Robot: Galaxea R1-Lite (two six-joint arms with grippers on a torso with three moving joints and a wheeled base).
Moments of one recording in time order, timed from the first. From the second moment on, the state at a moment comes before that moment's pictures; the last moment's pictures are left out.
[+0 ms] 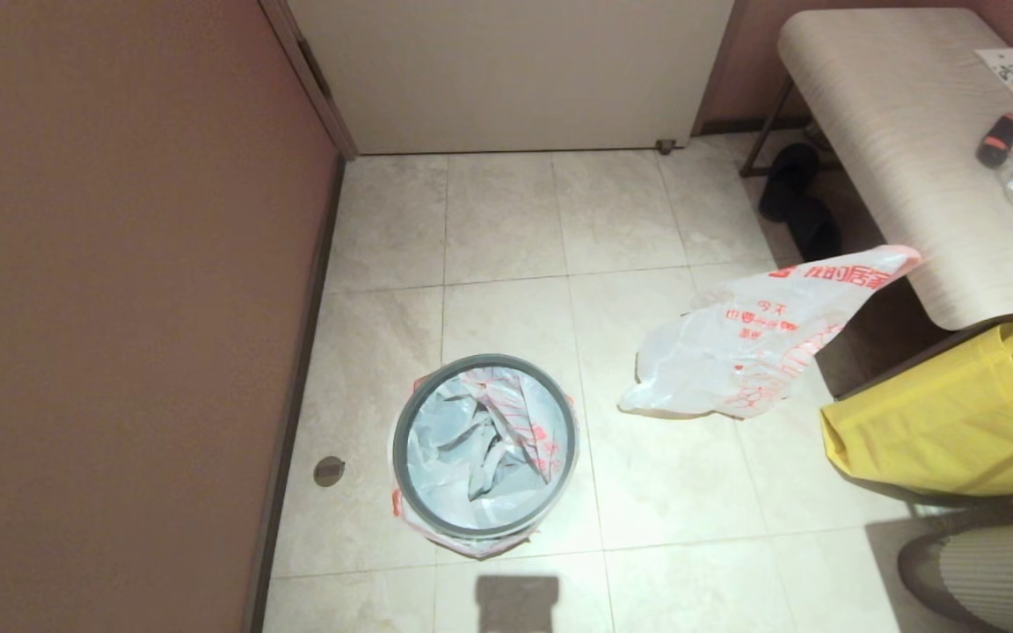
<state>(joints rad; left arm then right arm) 0.03 0.21 -0.61 0.51 0.28 -0.22 0.09 0.30 -0.95 0.86 -0.27 0.23</state>
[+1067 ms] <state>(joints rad) 0.00 0.00 -0.14 0.18 -0.05 -0.08 -0.01 0.08 -0.67 0.82 -0.08 0.18</state>
